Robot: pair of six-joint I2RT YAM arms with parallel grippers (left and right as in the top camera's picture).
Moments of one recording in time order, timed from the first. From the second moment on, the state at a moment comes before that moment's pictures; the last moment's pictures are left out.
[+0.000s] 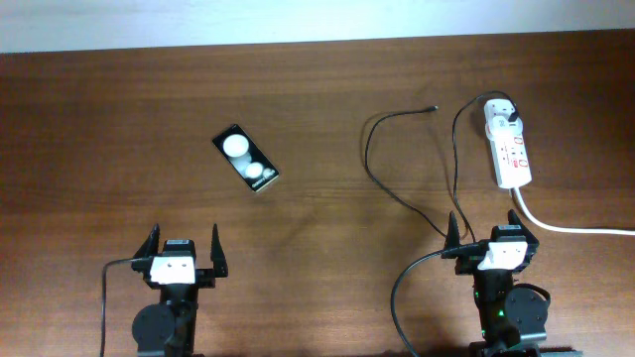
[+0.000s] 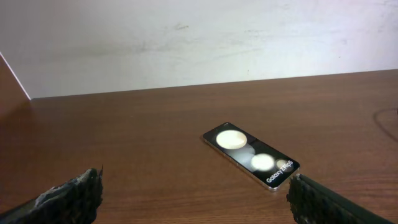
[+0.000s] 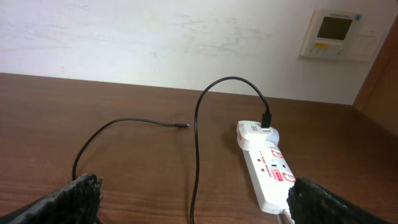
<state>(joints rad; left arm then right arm) 0.00 0.02 0.02 -0.08 -0.01 0.10 0.04 0.01 0.01 -0.07 0.09 -0.09</state>
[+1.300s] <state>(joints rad) 0.00 0.02 0.12 -0.01 0.20 0.08 0.04 0.01 0.01 -0.07 0.09 -0.09</state>
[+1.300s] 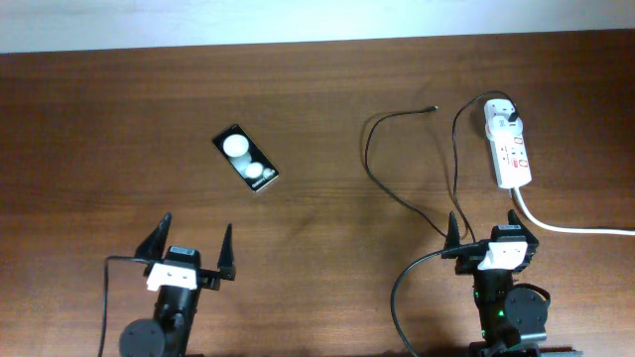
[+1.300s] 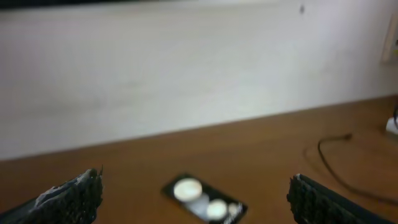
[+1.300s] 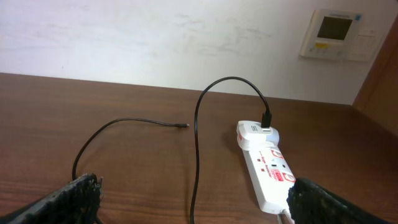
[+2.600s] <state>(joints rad) 0.00 0.65 0.80 -0.45 0.19 0.06 0.04 0.01 0.01 -0.07 0.08 -0.09</state>
